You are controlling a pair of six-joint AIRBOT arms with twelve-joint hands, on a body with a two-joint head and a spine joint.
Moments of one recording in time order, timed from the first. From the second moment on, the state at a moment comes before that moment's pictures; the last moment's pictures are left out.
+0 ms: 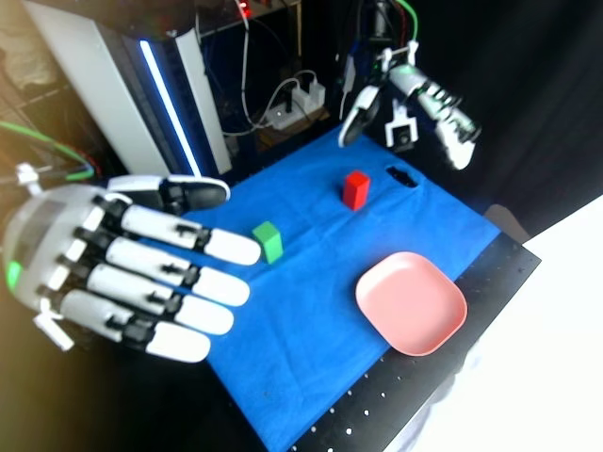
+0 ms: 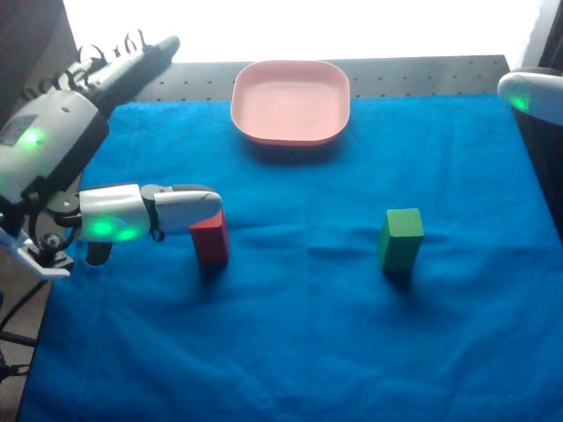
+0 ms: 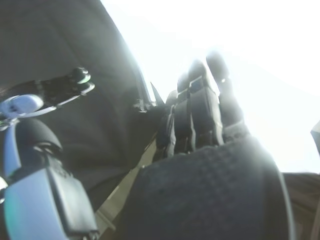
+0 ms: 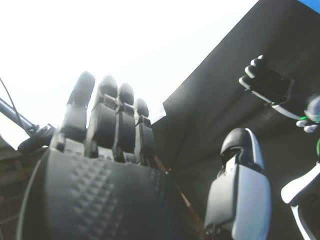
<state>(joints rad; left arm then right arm) 1.02 -1.08 1.13 -0.30 -1.28 0.97 -0.93 -0.87 1.05 0.32 1.24 -0.83</state>
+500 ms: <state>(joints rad) 1.06 -1.09 1.11 -0.27 -1.28 0.93 -0.93 -0.89 1.06 0.32 1.24 -0.83</state>
